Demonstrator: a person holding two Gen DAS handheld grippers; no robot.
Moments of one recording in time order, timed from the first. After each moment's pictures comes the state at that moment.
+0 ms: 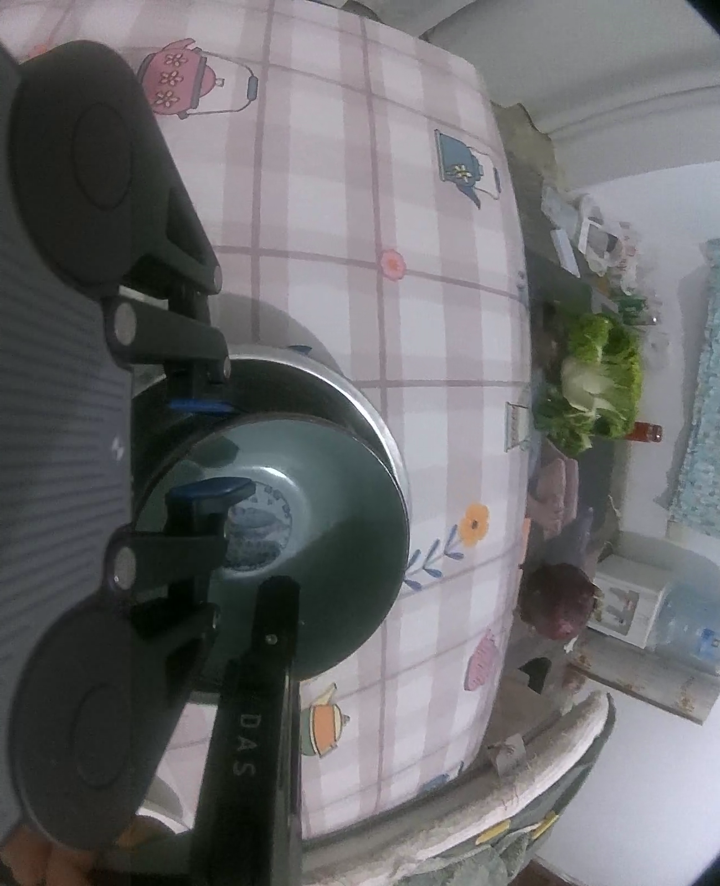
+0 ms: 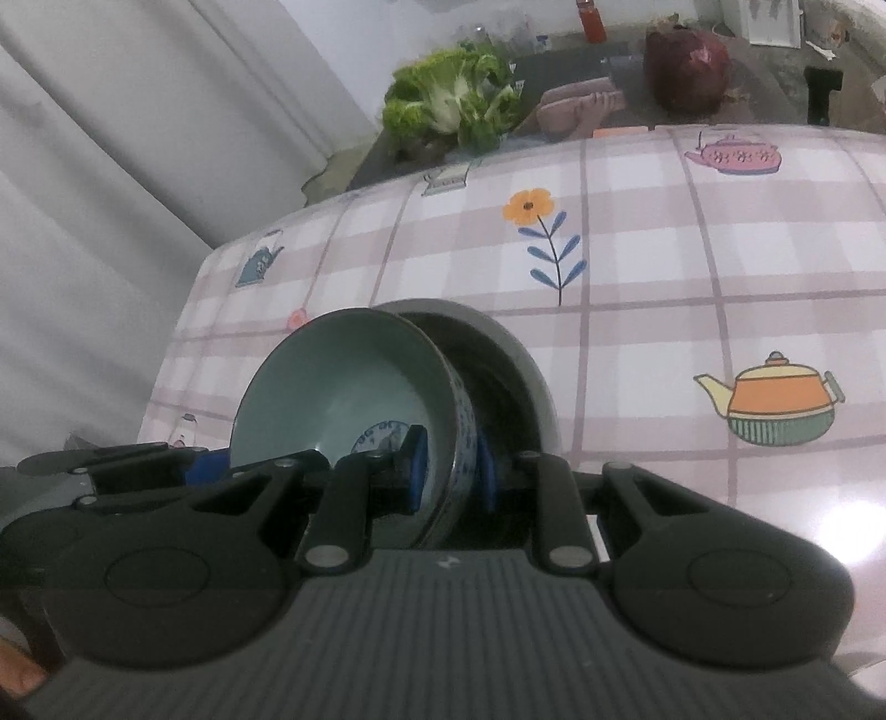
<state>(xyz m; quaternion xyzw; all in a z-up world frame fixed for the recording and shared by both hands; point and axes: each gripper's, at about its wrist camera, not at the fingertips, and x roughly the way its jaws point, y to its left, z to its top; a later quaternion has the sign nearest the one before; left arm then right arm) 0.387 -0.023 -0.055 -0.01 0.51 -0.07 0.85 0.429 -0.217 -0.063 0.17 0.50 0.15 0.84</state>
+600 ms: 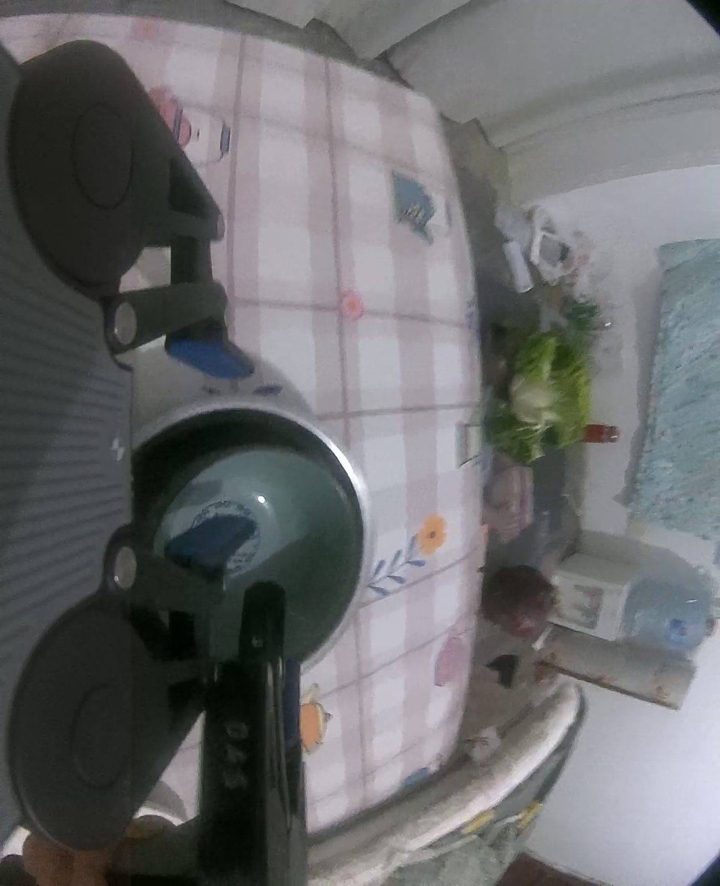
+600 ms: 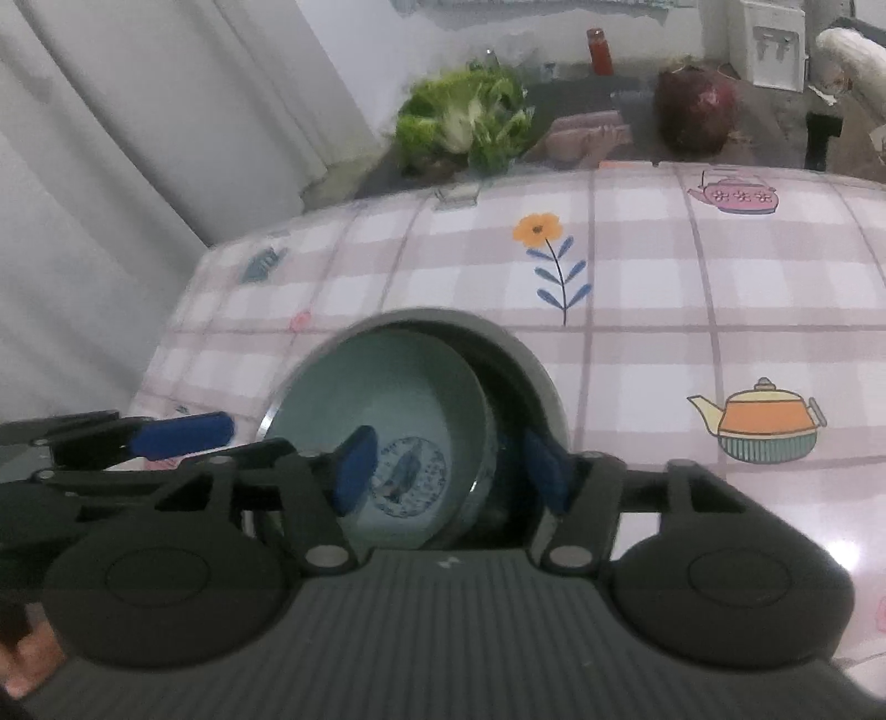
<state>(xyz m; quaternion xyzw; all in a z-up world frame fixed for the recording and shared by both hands) 0.361 -0.009 -0.023 0.01 0.46 -0.07 0.88 0.415 -0.208 -0.047 0.15 0.47 0.15 0.86</state>
